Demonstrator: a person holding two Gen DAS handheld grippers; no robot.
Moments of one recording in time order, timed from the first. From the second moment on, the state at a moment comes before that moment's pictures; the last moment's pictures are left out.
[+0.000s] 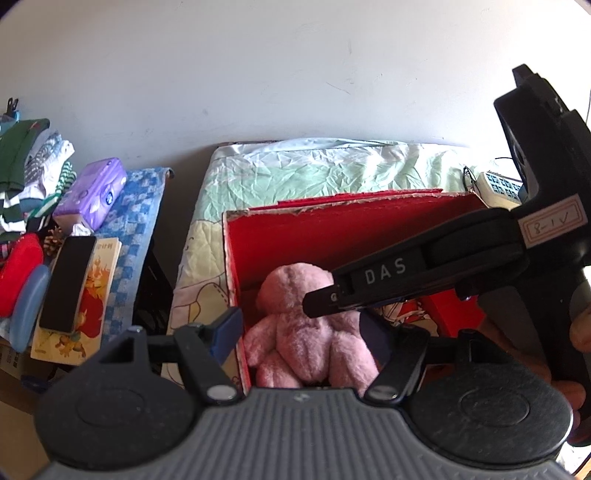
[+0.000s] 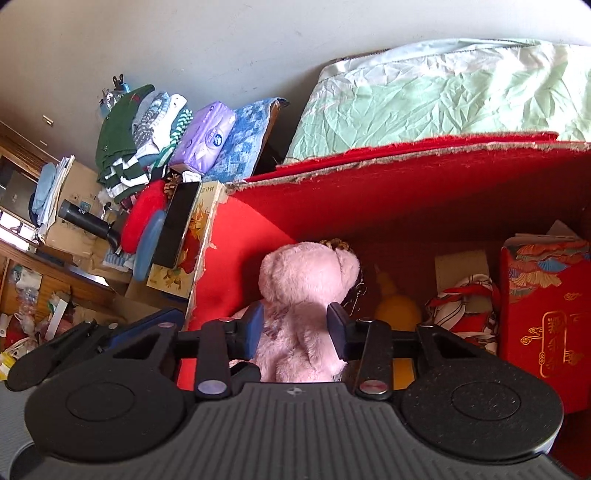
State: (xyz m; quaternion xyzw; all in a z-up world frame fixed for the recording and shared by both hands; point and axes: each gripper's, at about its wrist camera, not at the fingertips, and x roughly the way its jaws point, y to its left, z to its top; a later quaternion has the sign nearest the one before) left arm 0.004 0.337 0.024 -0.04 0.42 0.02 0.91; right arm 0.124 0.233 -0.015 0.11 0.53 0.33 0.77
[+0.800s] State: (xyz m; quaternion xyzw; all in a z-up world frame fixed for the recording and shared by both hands) left arm 0.034 0.284 0.009 -0.03 0.47 0.07 0.88; right arm 0.091 0.153 -0.002 0.09 0.48 0.15 0.86
